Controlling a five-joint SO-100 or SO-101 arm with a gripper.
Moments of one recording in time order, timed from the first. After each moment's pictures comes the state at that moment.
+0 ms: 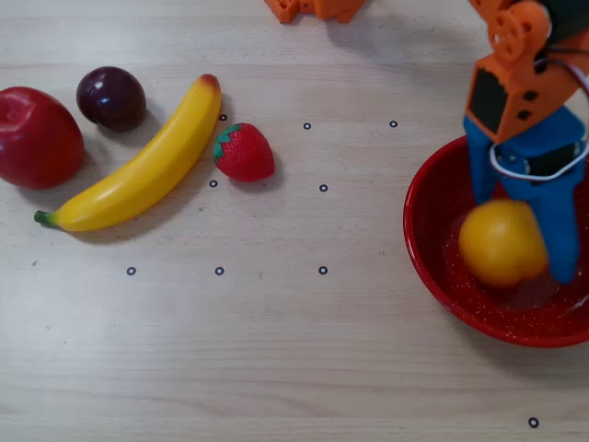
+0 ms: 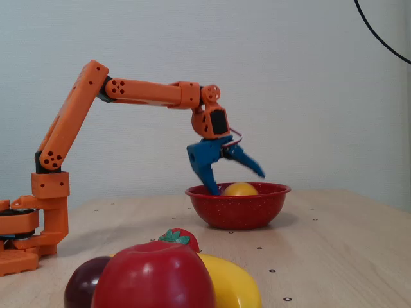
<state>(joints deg) 27.5 57.2 56.2 75.3 1.8</state>
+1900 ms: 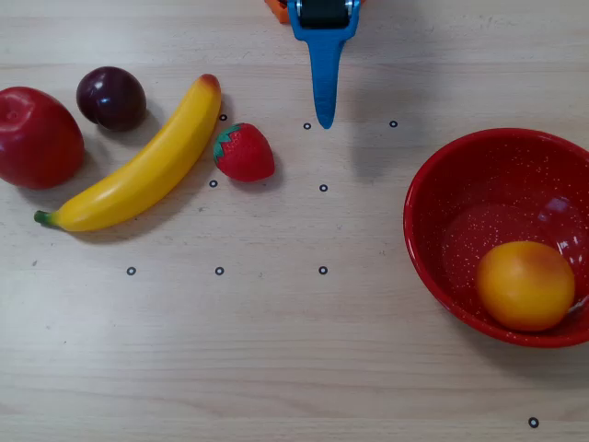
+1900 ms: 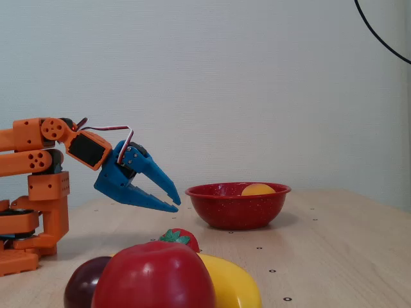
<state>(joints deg) 2.5 180.4 178.2 40.4 1.3</state>
